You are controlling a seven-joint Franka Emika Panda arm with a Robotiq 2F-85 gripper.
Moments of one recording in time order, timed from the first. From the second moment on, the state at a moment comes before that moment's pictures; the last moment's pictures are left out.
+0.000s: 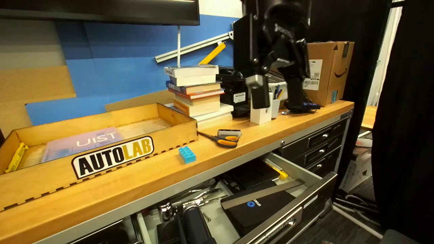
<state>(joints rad) 0.14 -0.46 0.09 -2.22 0.22 1.49 0.04</state>
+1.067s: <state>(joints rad) 0.19 0.33 0.11 -1.67 0.04 1.83 0.34</state>
